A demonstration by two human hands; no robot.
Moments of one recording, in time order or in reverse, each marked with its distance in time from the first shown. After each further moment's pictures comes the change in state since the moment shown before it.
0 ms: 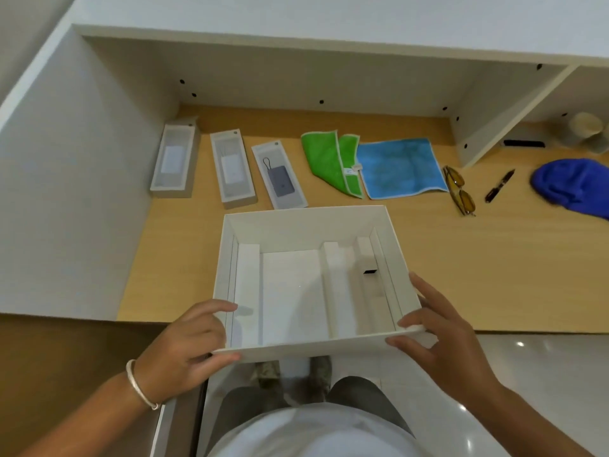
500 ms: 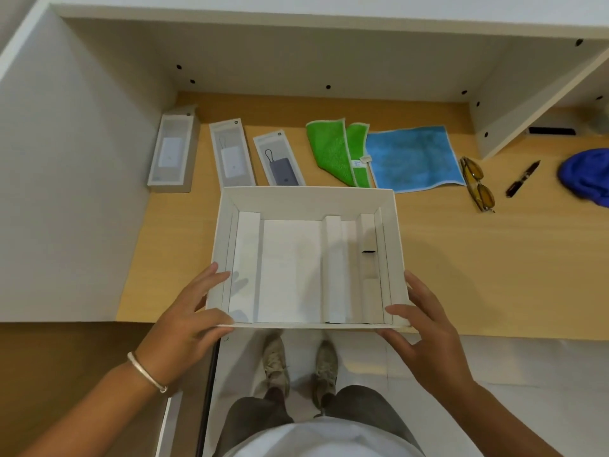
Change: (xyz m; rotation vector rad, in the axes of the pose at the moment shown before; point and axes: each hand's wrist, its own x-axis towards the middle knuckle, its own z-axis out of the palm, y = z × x) left_hand 0.021 -0.009 -0.001 0.086 -0.128 -0.281; right_hand 0.020 0.021 0.040 -0.015 0.040 -0.016
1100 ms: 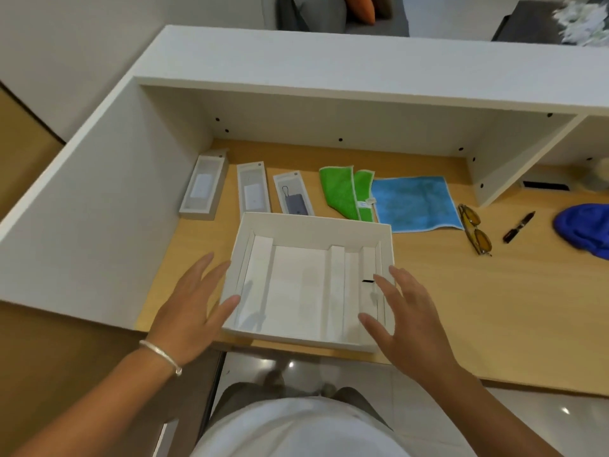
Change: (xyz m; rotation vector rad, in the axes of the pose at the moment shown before) left_hand 0.018 0.026 -0.029 0.127 0.114 -0.418; right_hand 0.049 -0.039 -0.023 -0.327 -0.083 -0.008
